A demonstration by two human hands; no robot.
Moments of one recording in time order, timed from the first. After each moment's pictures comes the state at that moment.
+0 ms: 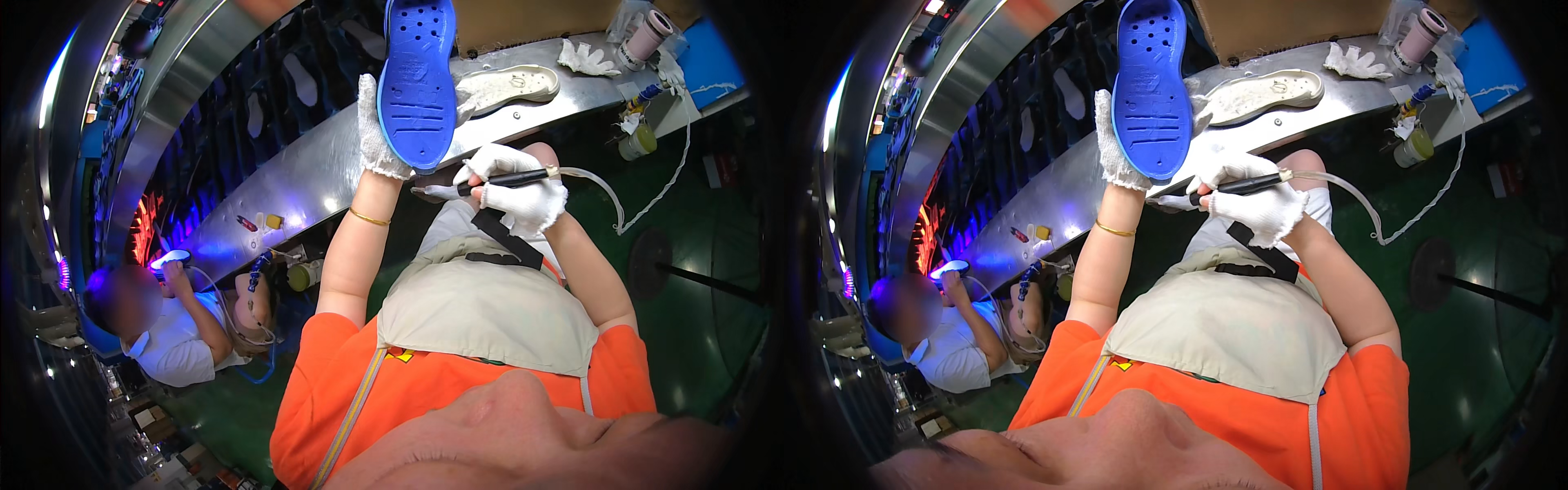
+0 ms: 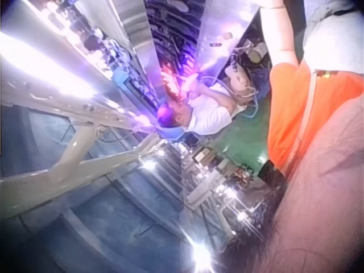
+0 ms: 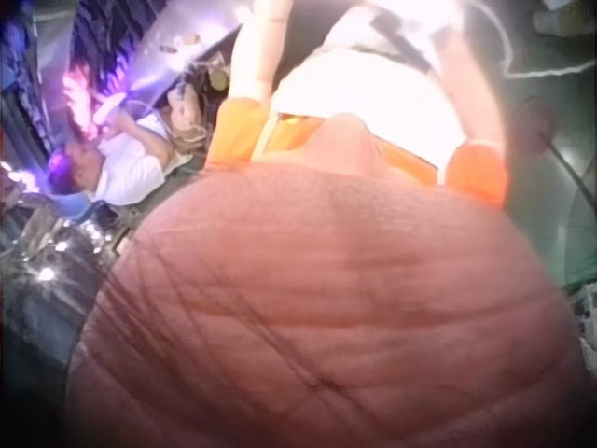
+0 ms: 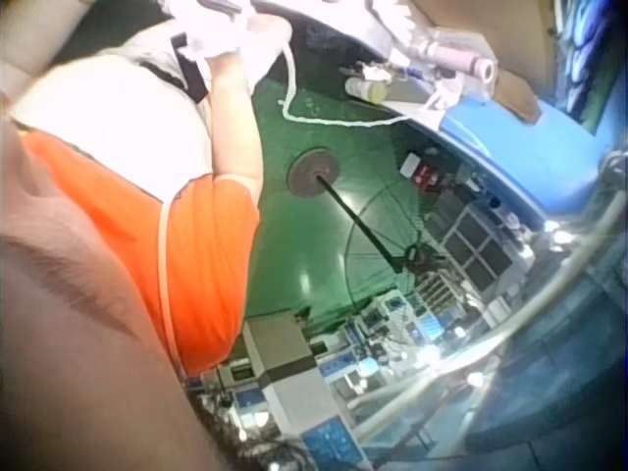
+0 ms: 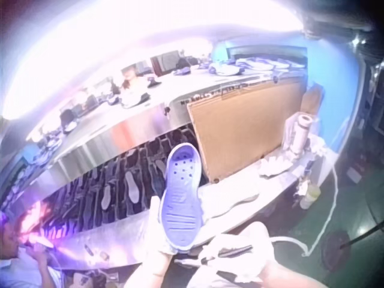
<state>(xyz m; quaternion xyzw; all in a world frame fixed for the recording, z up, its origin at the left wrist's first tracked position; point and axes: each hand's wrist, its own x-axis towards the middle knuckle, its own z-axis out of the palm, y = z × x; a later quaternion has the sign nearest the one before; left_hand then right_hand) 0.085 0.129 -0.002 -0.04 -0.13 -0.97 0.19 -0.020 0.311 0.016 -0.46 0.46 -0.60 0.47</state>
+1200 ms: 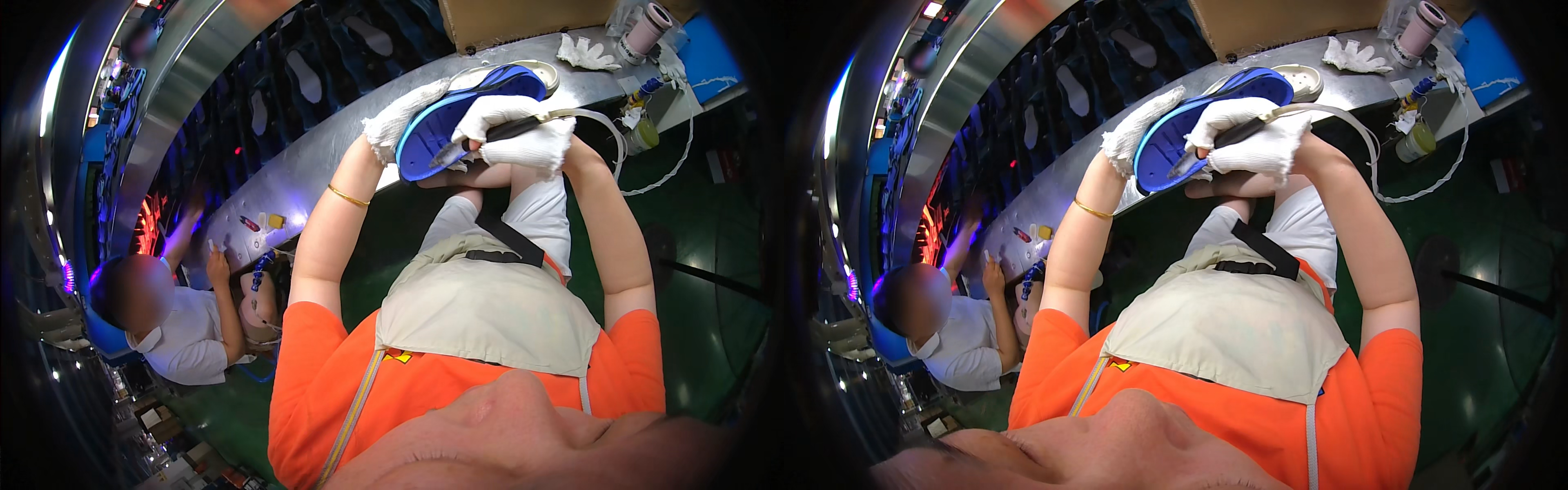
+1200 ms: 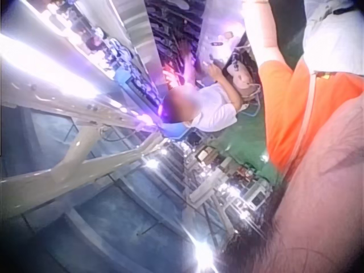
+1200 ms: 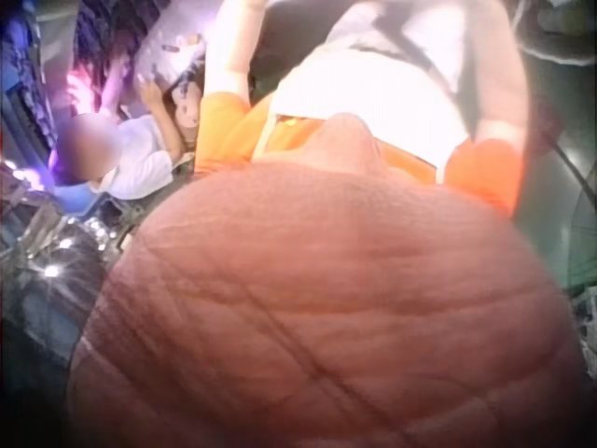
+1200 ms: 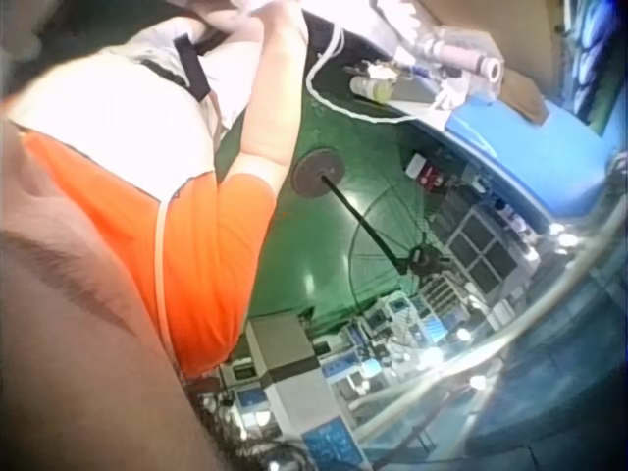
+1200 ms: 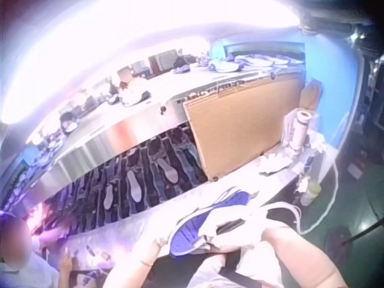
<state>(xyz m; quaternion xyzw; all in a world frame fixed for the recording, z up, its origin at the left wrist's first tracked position) 0.074 0.114 0.007 0.19 -0.38 -0.90 0.04 -0.067 0.273 0.048 -0.70 0.55 -0.35 0.29</state>
